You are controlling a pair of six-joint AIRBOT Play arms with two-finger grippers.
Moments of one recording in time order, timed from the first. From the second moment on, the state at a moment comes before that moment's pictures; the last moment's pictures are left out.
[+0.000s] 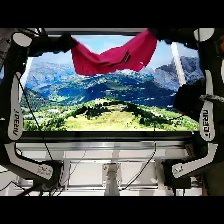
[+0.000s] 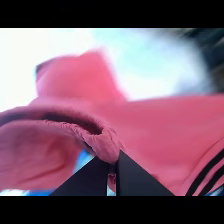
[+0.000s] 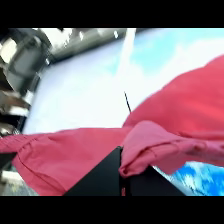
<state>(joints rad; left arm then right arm) -0.03 -1.69 1.83 0.82 -0.96 -1.35 0.03 -1.68 1.91 -0.84 0.89 1.56</state>
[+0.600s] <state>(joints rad) -0.15 -1.64 1.63 1.09 -1.07 -1.45 0.06 -1.59 1.60 -1.15 1.02 1.66</state>
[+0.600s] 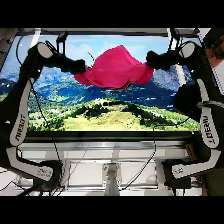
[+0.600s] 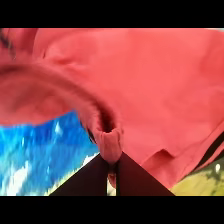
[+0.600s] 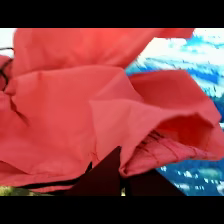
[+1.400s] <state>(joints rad) -0.16 -1.16 0.76 1.10 -0.81 -1.53 0.06 -1.16 0.90 -1.18 0.91 1.78</state>
